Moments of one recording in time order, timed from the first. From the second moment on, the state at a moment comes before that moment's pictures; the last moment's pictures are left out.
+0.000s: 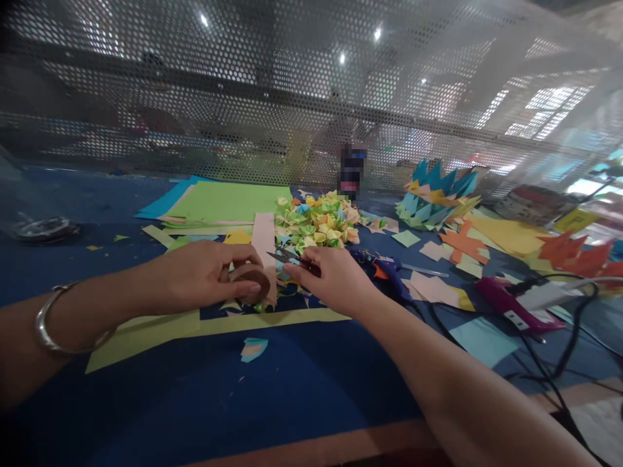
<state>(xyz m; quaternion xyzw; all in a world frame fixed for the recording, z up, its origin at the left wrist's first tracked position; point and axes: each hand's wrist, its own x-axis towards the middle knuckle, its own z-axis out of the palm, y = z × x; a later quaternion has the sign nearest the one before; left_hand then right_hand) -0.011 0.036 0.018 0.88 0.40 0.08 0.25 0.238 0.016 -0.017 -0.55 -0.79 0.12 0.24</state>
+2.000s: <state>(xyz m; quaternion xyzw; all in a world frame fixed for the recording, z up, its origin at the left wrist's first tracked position) 0.009 -0.011 0.019 0.95 0.30 0.00 0.12 0.246 0.016 -0.008 -0.59 -0.79 0.09 0.13</state>
